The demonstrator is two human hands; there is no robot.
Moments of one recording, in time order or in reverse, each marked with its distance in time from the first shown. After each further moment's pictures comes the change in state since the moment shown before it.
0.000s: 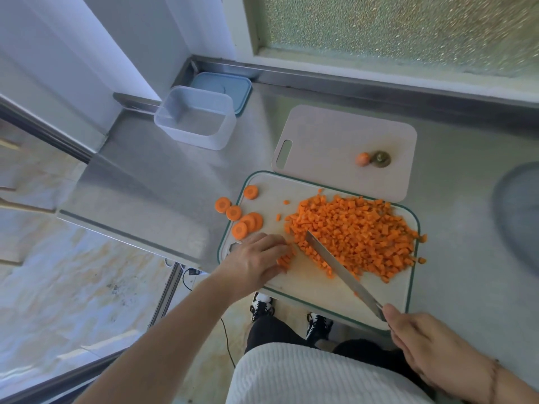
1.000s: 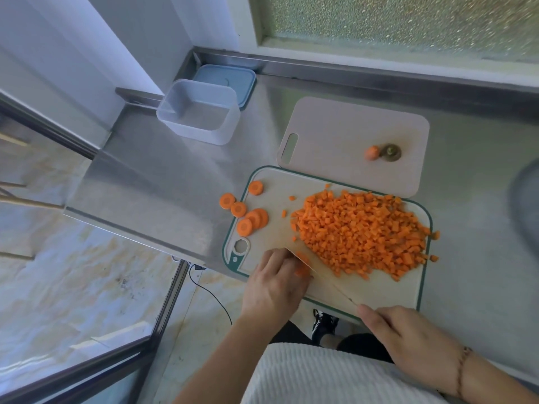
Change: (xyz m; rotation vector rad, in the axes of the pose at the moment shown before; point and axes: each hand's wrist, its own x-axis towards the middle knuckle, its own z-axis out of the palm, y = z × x) left_hand -0.013 0.071 0.034 -0.031 0.313 -0.377; right_hand 0.019 -0.014 0.018 -0.190 -0.040 -0.092
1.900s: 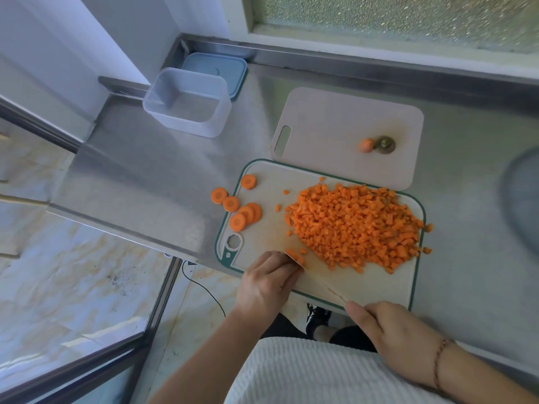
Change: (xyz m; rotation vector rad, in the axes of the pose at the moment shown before) left_hand -0.001 -0.013 0.006 -0.107 0.054 0.141; right_hand -0.001 -0.015 0.003 -0.019 -0.041 0.027
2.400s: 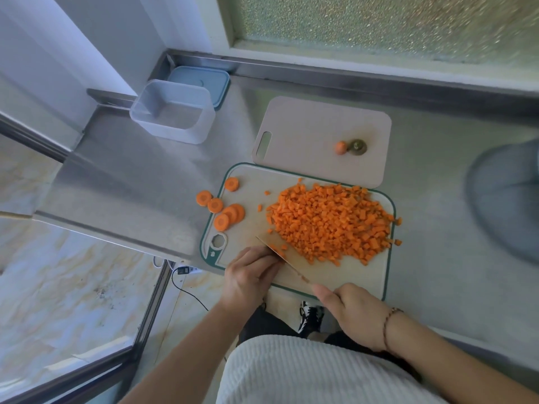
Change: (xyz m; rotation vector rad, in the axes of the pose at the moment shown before) left_hand 0.001 -0.006 0.005 -0.066 0.087 -0.016; right_hand 0.013 0.004 0.009 0.024 -0.035 0.032
